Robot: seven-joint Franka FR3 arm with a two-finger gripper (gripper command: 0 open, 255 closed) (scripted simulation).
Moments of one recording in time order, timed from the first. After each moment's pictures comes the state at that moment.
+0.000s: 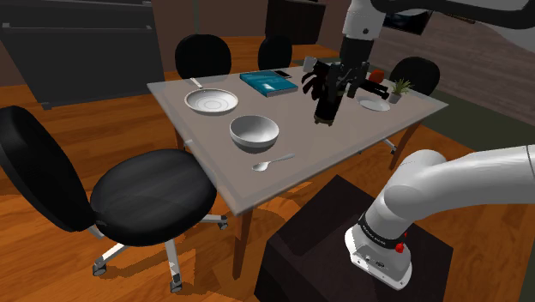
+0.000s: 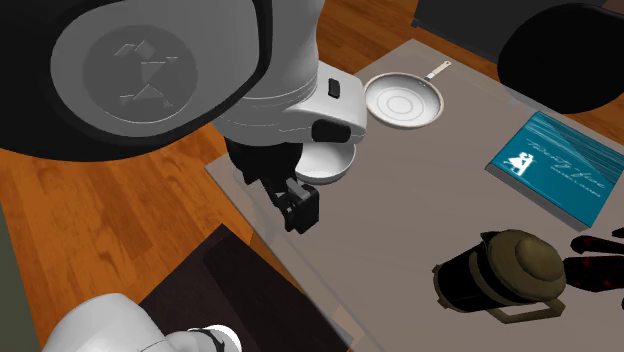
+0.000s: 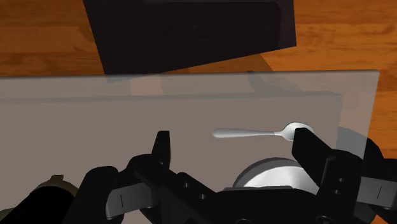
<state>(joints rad) -0.02 -0.79 -0.05 -2.31 0.00 1.44 0.13</state>
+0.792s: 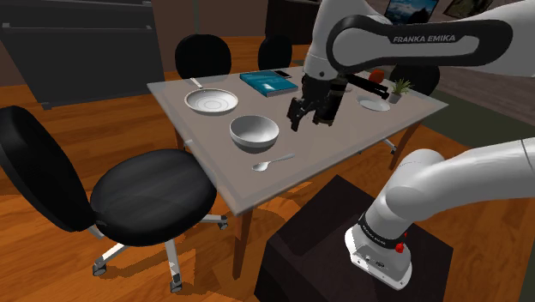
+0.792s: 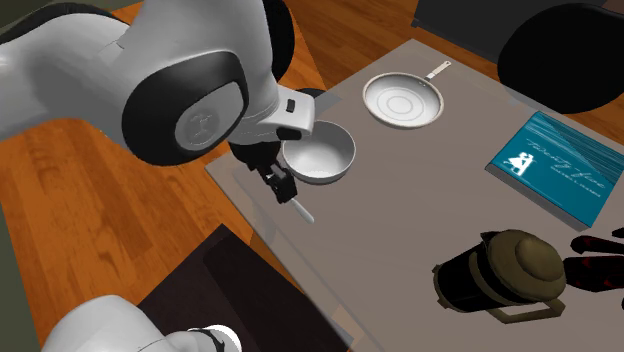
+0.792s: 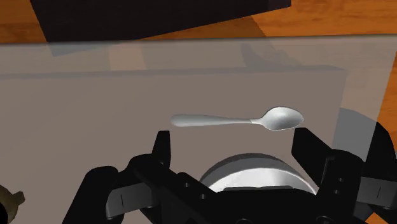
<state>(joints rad) 0.02 -0.73 0.12 -2.53 0.07 1.82 0.29</state>
